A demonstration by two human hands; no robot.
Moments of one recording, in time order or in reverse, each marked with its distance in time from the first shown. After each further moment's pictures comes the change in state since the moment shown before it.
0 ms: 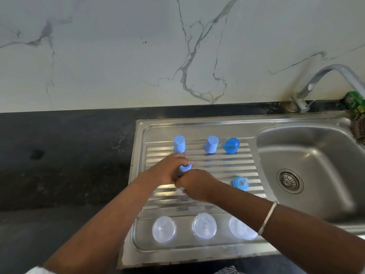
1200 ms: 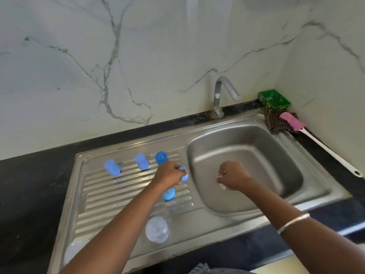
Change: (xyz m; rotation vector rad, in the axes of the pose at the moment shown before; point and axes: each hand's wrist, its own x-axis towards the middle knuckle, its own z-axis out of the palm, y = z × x) left_hand 0.119 0.233 0.059 -0.608 0.101 -0.569; right_hand -0.254 0.219 0.014 0.595 0.336 0.885
